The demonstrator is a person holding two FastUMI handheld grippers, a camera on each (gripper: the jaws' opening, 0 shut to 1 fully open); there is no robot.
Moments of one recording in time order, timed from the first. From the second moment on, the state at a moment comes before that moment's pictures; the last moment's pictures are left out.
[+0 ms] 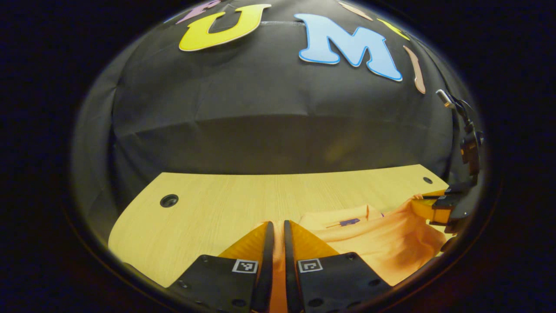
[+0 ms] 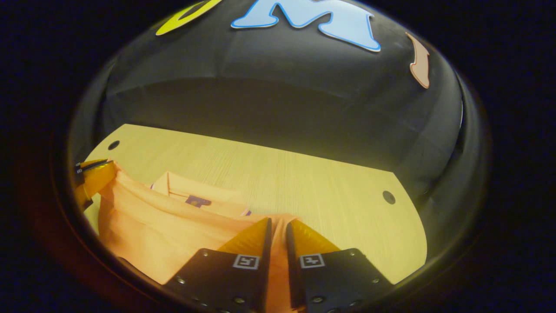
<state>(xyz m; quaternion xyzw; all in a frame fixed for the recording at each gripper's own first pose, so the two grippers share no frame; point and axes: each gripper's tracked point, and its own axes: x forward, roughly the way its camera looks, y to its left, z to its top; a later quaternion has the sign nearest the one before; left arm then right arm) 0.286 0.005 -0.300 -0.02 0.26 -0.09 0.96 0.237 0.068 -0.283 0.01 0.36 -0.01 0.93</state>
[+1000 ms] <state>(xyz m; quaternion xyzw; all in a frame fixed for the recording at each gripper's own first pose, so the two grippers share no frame) 0.199 0.014 -0.161 -0.03 0.15 -0.09 0.98 0.147 0.046 -0.097 0.01 0.18 0.00 0.98</state>
